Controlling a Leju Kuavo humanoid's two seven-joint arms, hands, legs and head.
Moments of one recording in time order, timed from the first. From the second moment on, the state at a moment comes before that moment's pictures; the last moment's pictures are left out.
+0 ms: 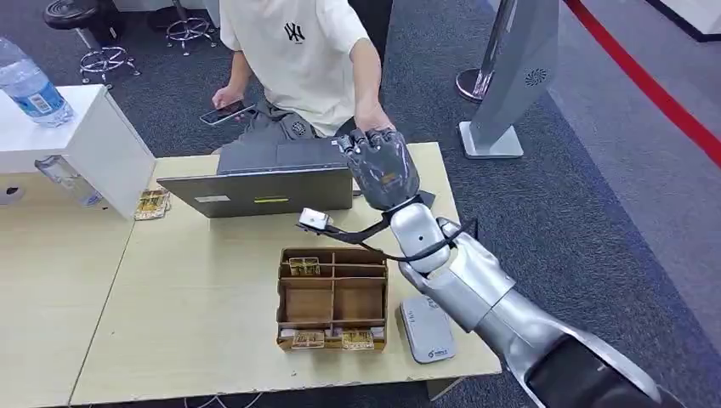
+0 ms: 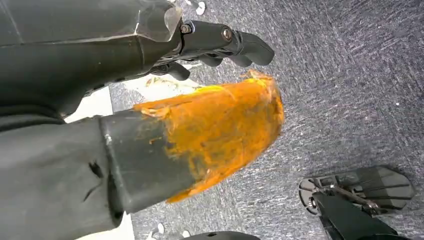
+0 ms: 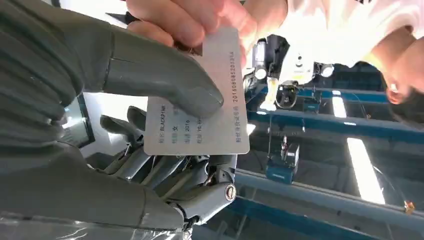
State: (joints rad) left arm -0.13 -0.19 0.80 -0.21 -1.28 0.04 0.09; right arm -0.79 -0.02 0.82 -0.98 1.55 -0.69 0.28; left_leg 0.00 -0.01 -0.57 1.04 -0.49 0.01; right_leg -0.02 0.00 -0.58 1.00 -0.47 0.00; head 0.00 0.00
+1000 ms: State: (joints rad) left arm -0.09 -0.19 0.81 -0.21 -1.25 0.08 0.08; right arm -0.31 0.01 0.64 -1.65 1.54 -0.70 0.02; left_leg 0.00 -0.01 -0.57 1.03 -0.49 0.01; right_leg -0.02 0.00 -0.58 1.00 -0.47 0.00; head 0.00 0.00
